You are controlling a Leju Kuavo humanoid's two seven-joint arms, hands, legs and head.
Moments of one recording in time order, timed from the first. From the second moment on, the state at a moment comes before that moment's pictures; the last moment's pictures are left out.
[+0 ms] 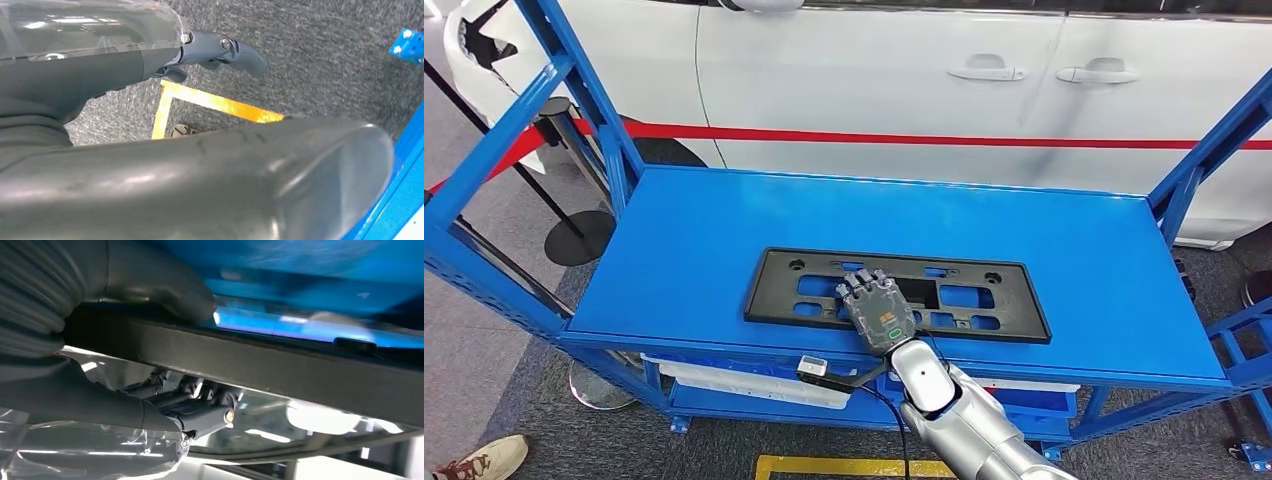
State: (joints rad) left arm -0.02 -0.01 0.32 -0.20 0.07 0.08 -0.36; right arm -0.49 0.05 0.71 -0.80 1.57 -0.56 0.10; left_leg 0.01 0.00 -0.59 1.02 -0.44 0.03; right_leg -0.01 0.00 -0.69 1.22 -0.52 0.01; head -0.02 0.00
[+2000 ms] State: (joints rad) left arm -0.03 0.01 0.45 -0.20 -0.03 -0.06 -0.65; right arm -0.27 -0.14 0.47 -1.88 -0.03 -0.01 -0.69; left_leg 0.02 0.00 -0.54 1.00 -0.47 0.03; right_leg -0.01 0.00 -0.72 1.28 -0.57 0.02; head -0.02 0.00
